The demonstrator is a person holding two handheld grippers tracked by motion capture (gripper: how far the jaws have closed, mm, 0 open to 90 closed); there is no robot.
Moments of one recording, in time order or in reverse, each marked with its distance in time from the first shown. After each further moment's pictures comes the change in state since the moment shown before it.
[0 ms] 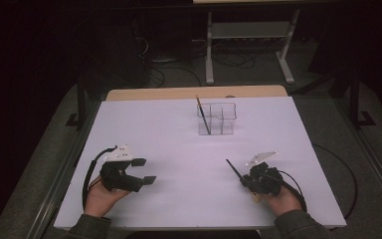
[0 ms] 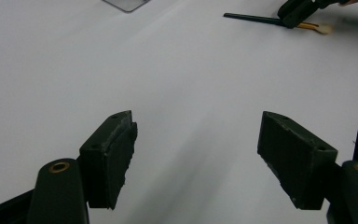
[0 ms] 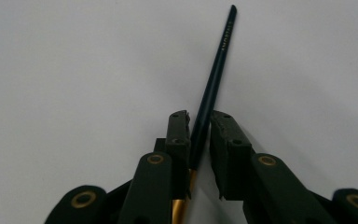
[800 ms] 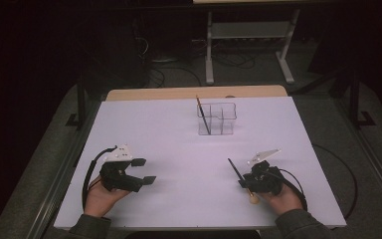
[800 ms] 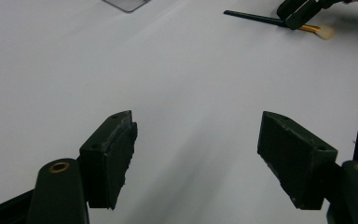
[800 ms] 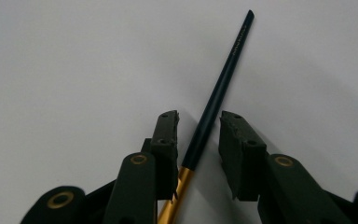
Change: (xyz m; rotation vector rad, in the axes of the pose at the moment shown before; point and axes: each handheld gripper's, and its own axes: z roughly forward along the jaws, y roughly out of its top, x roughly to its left) left arm 0.000 0.000 0.000 0.001 0.000 0.000; right arm -0.007 0.000 0.000 -0.010 0.077 0.046
